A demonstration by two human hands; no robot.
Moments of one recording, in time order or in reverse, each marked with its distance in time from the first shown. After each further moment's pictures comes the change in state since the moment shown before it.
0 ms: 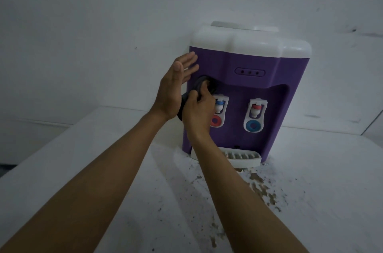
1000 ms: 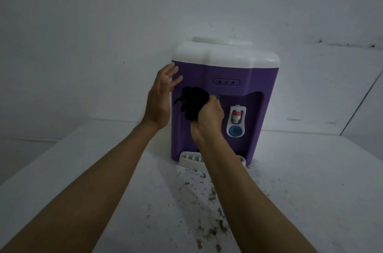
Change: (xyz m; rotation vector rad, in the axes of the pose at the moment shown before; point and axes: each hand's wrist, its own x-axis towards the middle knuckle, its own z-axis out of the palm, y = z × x) left_hand -0.003 0.007 0.014 0.013 0.084 0.009; right_hand 0.012 -0.047 -0.055 0.698 0.135 0.566
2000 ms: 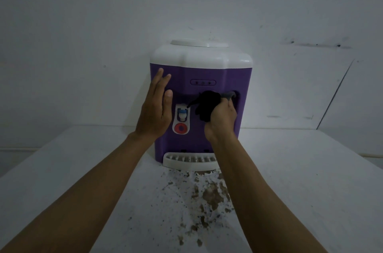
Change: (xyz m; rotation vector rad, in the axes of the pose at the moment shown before) left_hand -0.014 -0.007 0.033 0.575 0.042 0.266; right_hand 0.024 -0.047 -0.052 -0.152 0.095 -0.114
